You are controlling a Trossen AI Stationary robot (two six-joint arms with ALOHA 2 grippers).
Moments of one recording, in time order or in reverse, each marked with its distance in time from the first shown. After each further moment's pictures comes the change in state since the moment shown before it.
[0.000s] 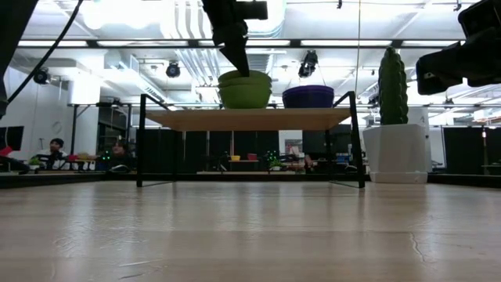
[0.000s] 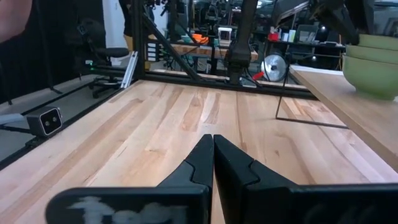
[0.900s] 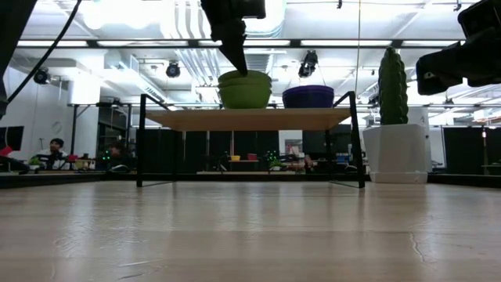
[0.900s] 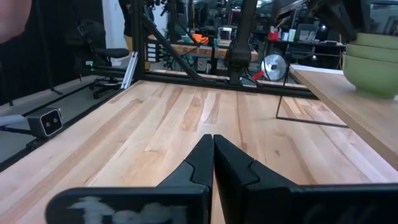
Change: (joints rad) left arm 0.001 -0.009 0.005 -0.022 0.020 -0.044; right arm 0.000 0.000 0.000 0.000 0.000 0.008
